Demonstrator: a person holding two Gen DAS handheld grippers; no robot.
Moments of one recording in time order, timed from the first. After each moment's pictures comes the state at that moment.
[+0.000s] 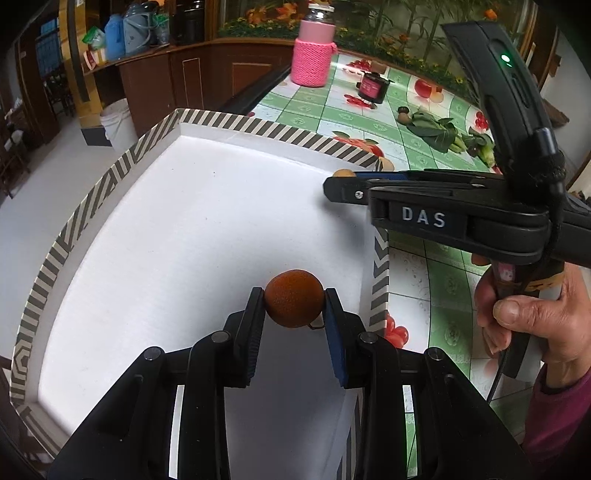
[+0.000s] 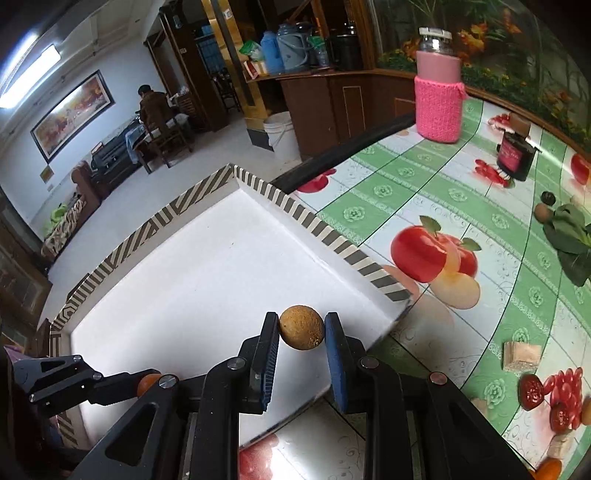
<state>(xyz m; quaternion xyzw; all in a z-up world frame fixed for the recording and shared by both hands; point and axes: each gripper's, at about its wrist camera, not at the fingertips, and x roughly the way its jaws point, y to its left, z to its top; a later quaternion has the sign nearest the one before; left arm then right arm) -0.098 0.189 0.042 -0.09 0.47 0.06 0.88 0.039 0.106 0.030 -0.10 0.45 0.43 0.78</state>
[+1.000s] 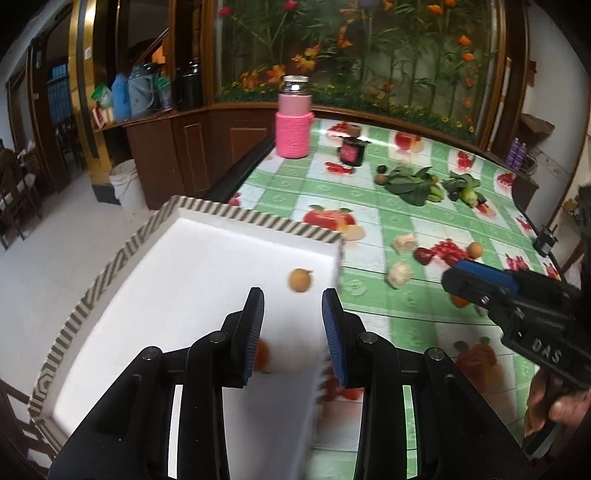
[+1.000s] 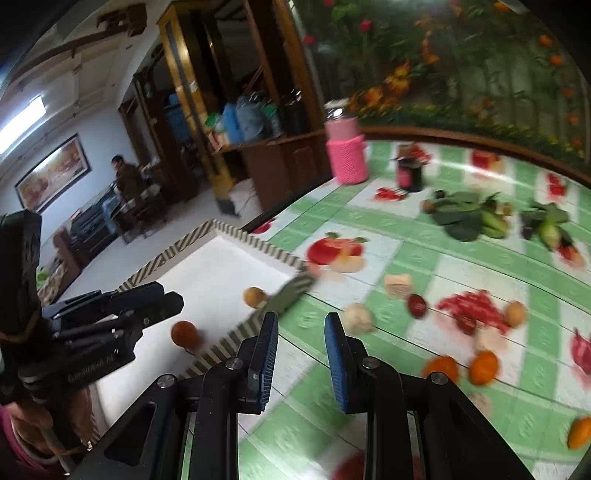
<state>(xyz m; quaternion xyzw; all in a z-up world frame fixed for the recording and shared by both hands) -0.100 0.148 0.087 -0.05 0.36 0.07 0.93 -0.037 -0.038 0.075 -0.01 0.34 0.36 0.87</state>
